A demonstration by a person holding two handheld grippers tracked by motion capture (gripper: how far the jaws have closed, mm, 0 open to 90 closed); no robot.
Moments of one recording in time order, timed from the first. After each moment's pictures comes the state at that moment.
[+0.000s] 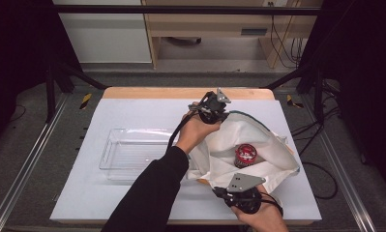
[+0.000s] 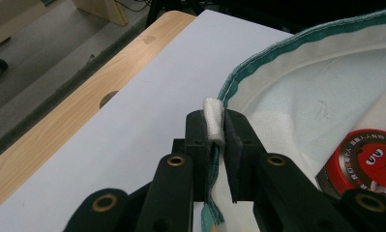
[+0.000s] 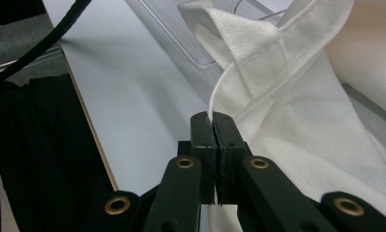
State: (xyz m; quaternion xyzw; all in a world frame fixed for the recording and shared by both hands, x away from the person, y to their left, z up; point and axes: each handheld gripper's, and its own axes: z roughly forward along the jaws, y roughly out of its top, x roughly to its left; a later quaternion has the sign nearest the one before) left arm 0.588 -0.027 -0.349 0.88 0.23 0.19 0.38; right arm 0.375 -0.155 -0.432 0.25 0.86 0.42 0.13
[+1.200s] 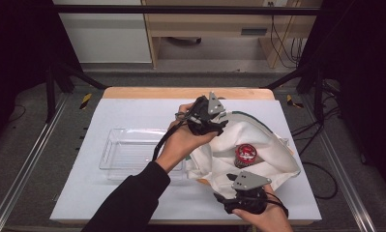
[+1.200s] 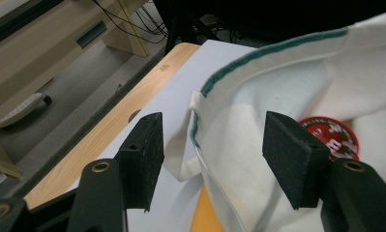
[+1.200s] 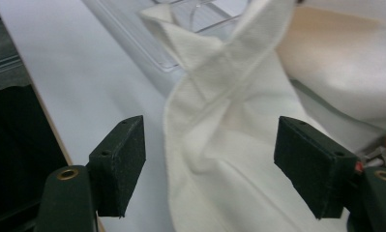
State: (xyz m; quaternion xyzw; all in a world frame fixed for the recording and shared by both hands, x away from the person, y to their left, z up) left arm 0.520 0.002 -0.306 0.85 0.20 0.25 0.41; right arm 0.373 -0.164 -0.426 0.28 0.85 0.41 0.18
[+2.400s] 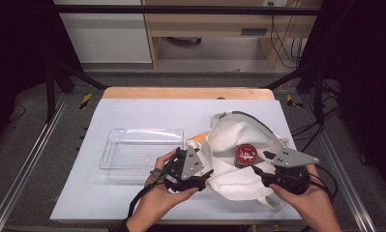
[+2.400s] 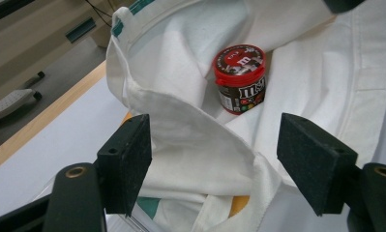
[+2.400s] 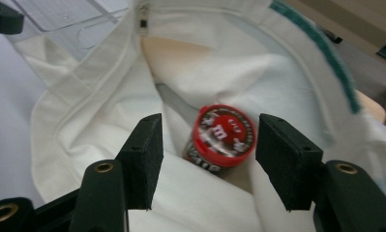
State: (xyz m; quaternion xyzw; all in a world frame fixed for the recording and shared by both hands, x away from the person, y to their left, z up) left arm 0.406 0.055 -0.363 0.85 0.19 0.25 0.43; right arm 0.390 -0.241 -0.353 0.32 0.83 0.37 0.28
